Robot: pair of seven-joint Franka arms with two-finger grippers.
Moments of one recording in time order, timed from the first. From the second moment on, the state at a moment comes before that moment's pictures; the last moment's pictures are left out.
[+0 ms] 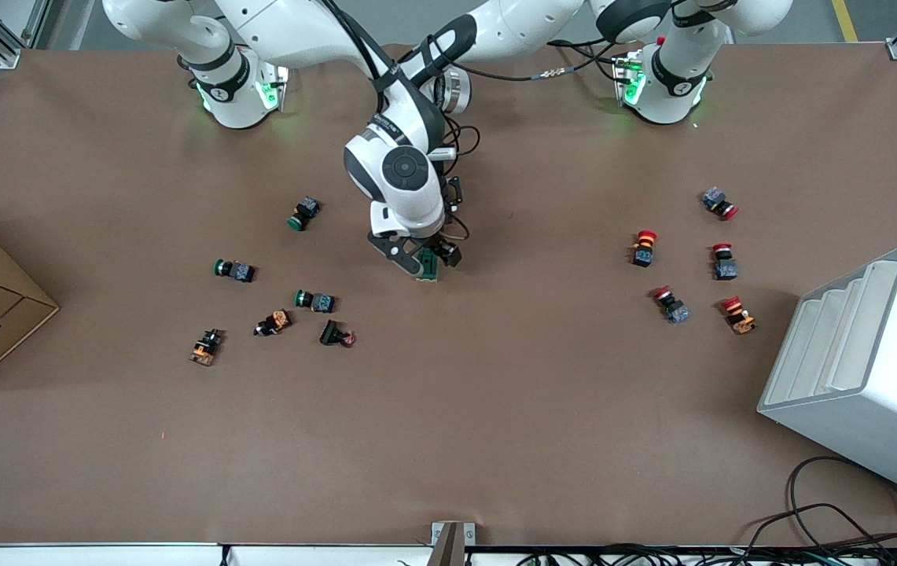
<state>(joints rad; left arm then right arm) -0.96 0.91 -0.45 -1.80 1.74 1.81 -2.61 0.82 0.57 0.02 -1.83 0.11 2.41 1.43</state>
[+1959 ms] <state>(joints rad) -0.97 0.92 -0.45 -1.79 1.75 1.80 -2.57 0.79 0.59 0.04 -1.79 0.19 2.41 1.44</state>
